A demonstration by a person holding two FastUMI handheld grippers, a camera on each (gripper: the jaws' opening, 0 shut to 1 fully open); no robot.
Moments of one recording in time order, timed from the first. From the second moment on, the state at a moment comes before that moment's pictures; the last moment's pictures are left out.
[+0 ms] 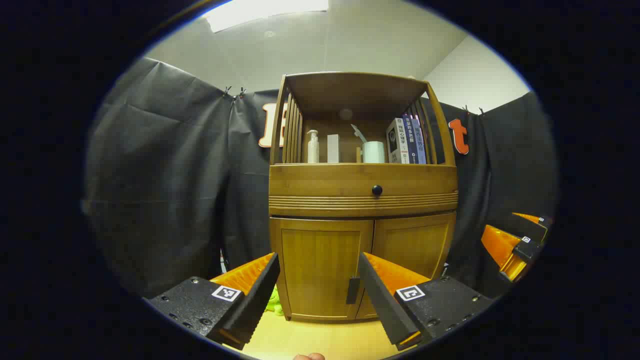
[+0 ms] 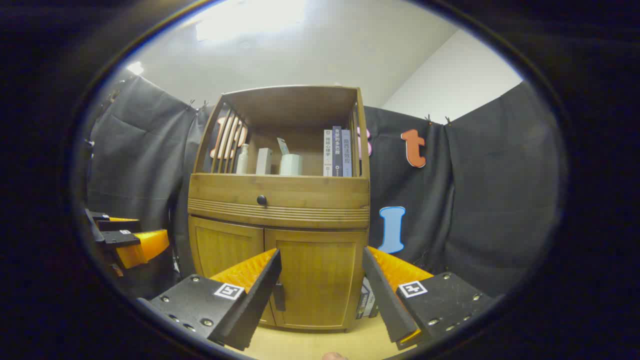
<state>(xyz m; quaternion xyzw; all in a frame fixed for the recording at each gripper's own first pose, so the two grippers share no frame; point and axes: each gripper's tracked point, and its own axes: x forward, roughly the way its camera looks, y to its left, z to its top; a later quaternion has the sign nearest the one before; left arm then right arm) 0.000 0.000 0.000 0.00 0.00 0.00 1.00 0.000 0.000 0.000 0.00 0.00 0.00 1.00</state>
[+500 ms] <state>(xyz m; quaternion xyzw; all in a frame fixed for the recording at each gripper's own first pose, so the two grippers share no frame) 0.030 0.003 -0.001 -0.01 0.01 0.01 1.00 0.050 0.009 -0.030 -0.01 0.02 0.01 1.00</state>
